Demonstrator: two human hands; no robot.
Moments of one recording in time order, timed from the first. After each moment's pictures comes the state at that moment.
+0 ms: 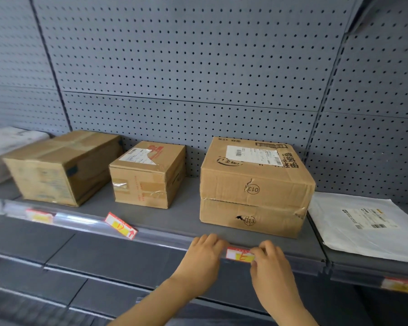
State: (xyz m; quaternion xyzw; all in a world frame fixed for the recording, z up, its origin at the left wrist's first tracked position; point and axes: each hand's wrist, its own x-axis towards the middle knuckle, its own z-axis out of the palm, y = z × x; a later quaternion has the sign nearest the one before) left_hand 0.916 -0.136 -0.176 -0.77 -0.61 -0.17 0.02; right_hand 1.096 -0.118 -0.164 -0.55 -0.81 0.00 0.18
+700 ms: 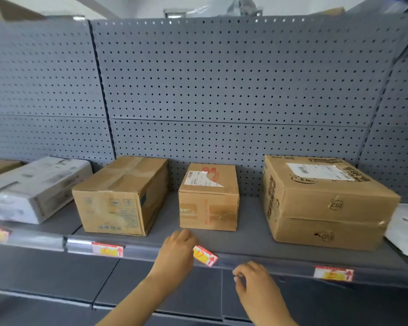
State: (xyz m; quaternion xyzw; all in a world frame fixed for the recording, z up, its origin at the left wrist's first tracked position) left_hand 0.651 -0.175 -0.135 -0.74 -0.64 -0.19 0.07; right_hand 0.861 -0.170 -0.166 -0.54 -0.80 0.13 0.22
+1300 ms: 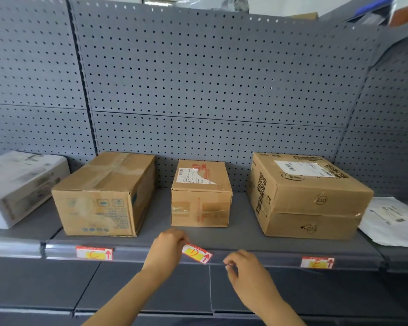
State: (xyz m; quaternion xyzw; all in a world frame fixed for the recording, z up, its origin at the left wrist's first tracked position) left_hand 0.628 -0.153 -0.144 -0.69 -0.65 -0.31 -0.07; right_hand 0.846 -0.170 -0.150 -0.54 -0.80 0.12 0.23
